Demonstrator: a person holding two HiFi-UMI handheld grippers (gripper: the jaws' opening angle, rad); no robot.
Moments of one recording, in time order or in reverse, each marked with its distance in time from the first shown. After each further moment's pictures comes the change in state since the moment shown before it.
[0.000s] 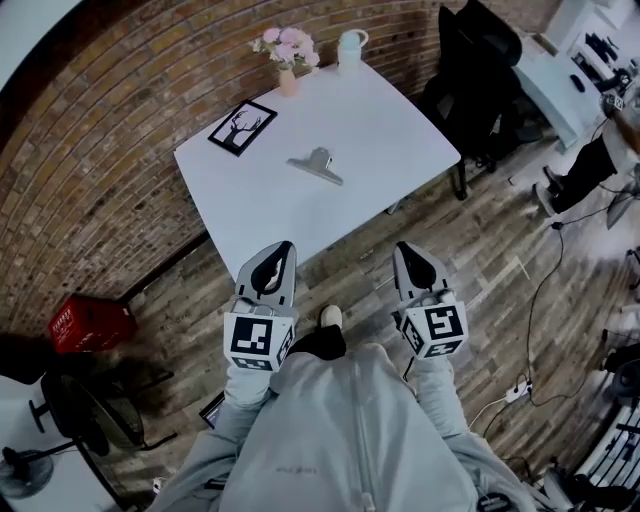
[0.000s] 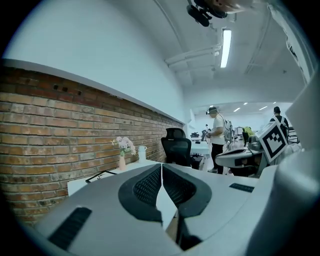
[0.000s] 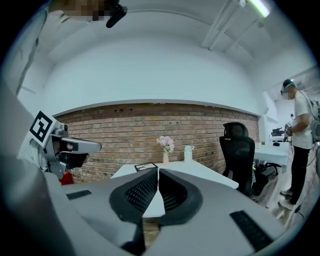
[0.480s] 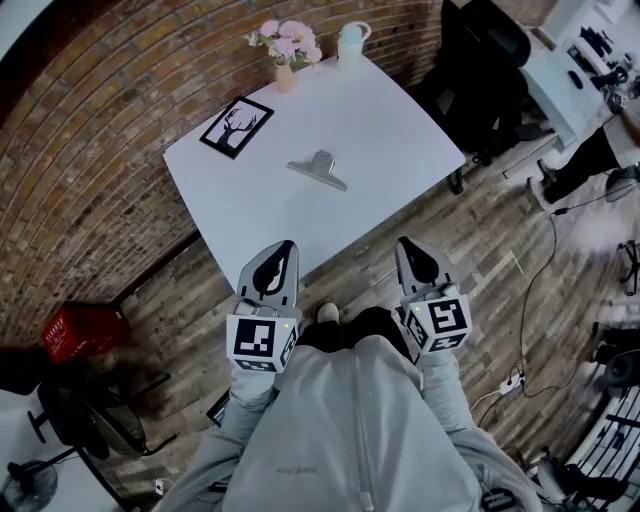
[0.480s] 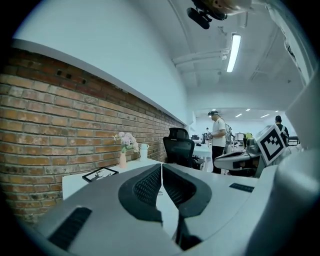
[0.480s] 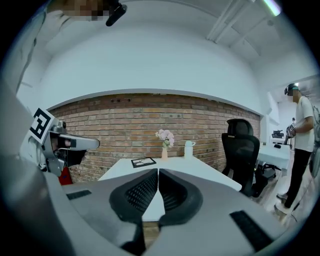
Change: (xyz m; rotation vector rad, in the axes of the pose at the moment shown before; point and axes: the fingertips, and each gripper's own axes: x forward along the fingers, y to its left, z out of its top) left arm 0.037 0.036 -0.008 -0.070 0.007 -0.021; right arm 0.051 -0.009 -0.001 -0.032 0.080 -0.014
